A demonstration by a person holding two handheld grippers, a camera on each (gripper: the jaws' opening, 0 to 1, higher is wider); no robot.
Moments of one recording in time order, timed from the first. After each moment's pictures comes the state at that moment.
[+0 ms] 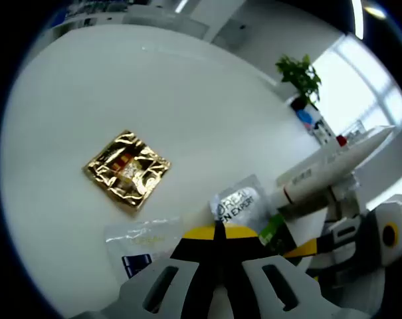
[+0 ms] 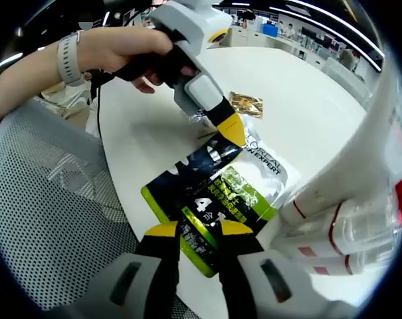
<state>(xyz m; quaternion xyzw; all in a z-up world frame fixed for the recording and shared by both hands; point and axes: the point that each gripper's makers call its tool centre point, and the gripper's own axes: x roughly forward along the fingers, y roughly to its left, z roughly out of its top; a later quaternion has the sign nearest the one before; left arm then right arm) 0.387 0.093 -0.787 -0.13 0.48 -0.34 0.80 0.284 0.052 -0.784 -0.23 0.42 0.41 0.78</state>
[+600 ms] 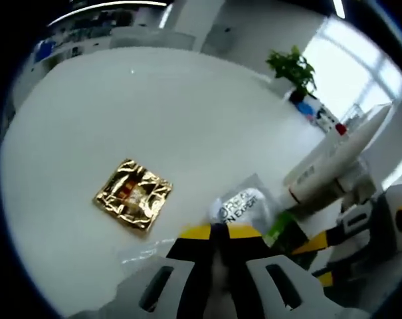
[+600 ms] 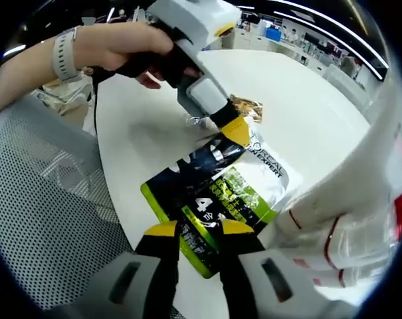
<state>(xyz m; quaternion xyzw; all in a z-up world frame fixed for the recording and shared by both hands) 0.400 0.094 -0.772 -0.03 0.41 -0.34 0.84 0.295 0.053 -0.785 -0.24 0.40 0.41 0.78</state>
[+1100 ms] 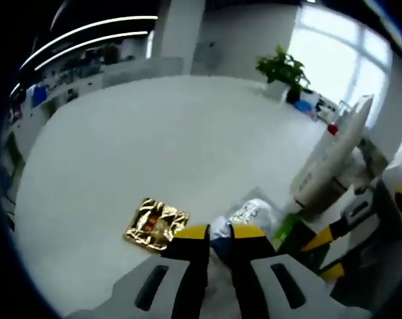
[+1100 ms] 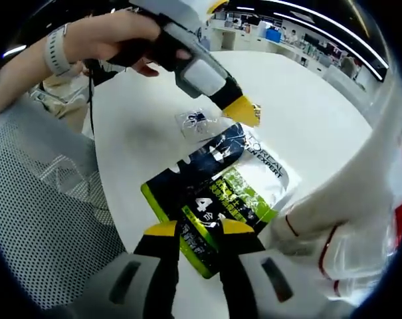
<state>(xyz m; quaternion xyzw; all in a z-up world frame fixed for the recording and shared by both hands) 0.405 0.100 -0.757 0.06 0.37 -0.36 0.85 0.303 0.055 -0.785 -0.24 0.40 0.41 0.78</state>
